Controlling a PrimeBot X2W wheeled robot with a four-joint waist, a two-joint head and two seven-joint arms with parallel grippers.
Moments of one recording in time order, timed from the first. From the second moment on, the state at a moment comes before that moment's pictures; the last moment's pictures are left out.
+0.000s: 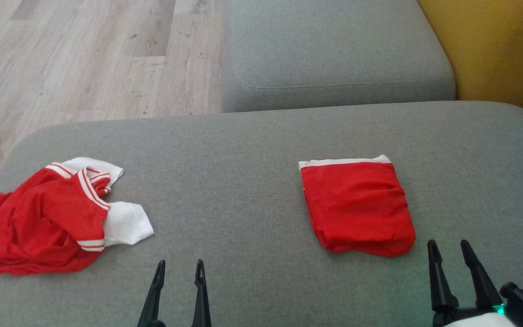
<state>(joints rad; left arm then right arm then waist) 0.24 0.05 -0.38 0.03 -0.16 0.24 -0.26 0.22 -0.11 0.06 0.15 0.32 0.13 -0.25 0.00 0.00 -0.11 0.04</state>
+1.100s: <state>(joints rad) 0.24 0.05 -0.38 0.04 -0.14 0.22 -0.26 0.22 -0.10 0.07 0.16 0.33 0.13 -0.25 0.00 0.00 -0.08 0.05</state>
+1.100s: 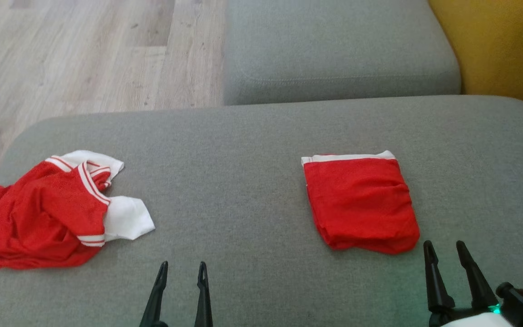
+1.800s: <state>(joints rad) 0.07 0.05 -0.46 0.05 -0.12 0.23 -0.26 -0.21 -0.30 0.16 0.45 0.54 0.13 -0.08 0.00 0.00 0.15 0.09</state>
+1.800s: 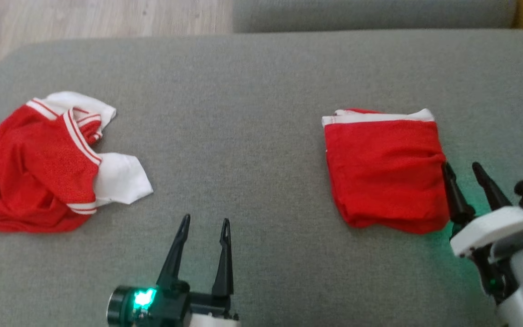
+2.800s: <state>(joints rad) -0.14 0.05 -0.49 0.05 -0.10 0.25 -0.26 -0.62 -0.68 0.20 0.68 0.65 0.13 -0.08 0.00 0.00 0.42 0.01</state>
